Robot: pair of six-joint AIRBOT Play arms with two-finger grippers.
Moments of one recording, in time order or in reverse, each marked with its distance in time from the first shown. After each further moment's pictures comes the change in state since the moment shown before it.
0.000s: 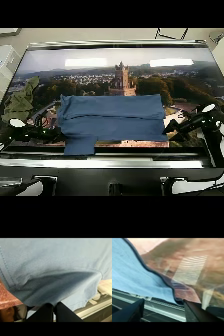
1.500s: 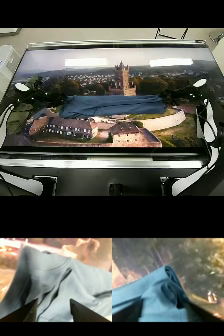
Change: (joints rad) left arm -0.053 -0.540 0.801 -0.038 0.123 -0.250; right arm 0.159 -0.273 0.577 0.183 -0.366 0.149
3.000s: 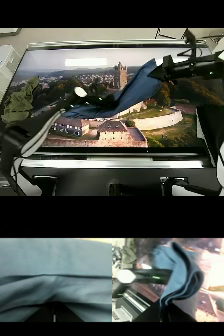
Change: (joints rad) left arm -0.672 -0.143 0.101 -0.243 0.270 -0.080; right arm 0.196 0.504 0.066 0.272 0.287 -0.066
